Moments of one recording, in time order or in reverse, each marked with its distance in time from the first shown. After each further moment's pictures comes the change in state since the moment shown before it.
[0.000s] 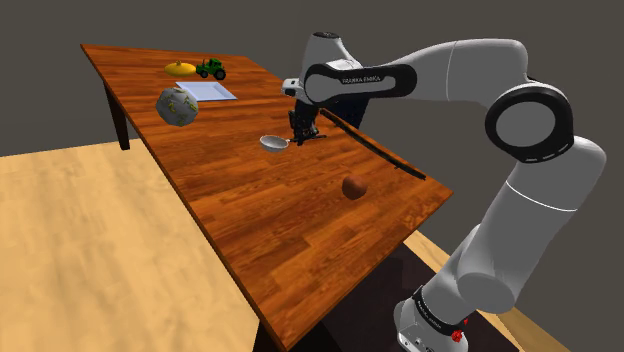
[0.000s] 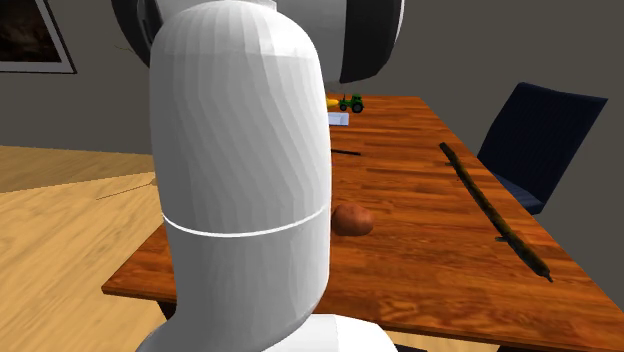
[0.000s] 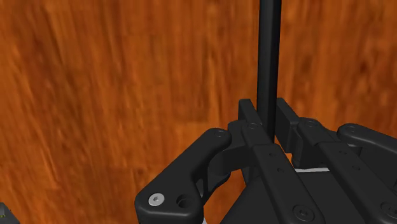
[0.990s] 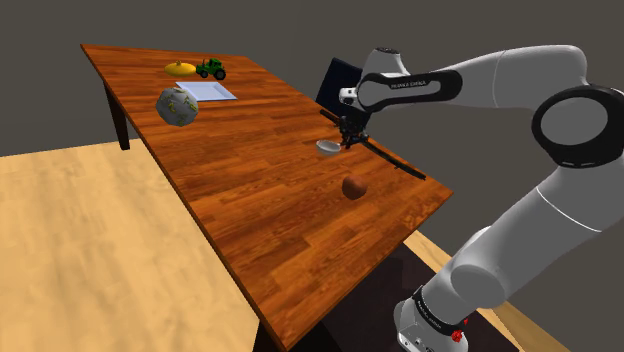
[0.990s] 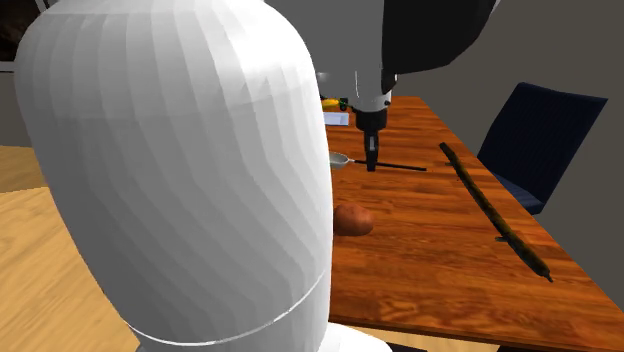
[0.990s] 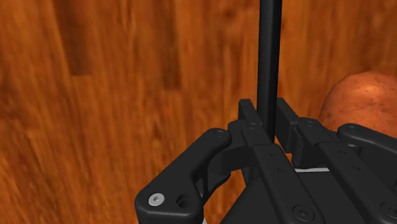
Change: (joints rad) arm -0.159 -0.235 -0.145 -0.293 0.009 0.092 -0.298
